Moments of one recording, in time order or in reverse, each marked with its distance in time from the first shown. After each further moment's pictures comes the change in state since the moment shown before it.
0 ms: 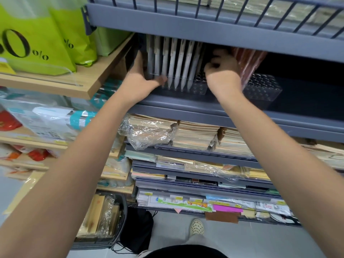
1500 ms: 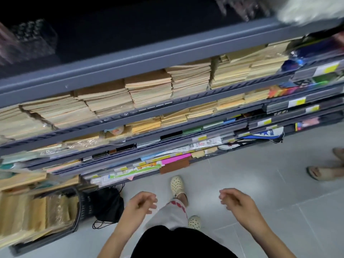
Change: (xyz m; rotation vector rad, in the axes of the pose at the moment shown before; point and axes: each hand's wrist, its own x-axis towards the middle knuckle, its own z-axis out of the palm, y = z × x) left_hand -0.382 0.013 0.472 -0.071 -0.465 -0.698; right_hand -0.361 0.523 -0.385 0.205 -0.330 0.872
